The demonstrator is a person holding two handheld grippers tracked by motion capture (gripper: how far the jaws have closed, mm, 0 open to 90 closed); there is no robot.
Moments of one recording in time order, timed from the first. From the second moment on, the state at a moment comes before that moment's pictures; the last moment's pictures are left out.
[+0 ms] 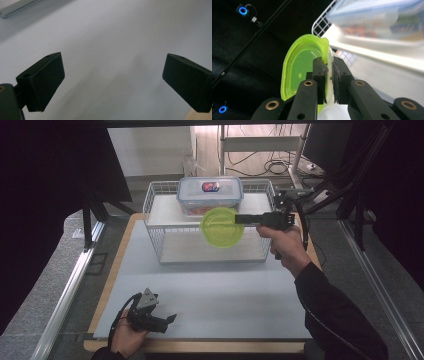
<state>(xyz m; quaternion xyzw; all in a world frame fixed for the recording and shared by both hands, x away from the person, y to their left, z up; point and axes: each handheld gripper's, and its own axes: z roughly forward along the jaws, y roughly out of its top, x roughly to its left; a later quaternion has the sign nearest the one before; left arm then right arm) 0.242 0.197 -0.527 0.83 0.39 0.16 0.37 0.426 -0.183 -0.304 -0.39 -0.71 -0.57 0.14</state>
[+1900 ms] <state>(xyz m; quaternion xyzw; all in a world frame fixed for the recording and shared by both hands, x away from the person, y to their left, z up) 0.241 0.194 -0.528 0.84 0.37 0.14 0.37 0.533 -0.122 -0.247 -0.51 -0.64 -0.57 0.01</state>
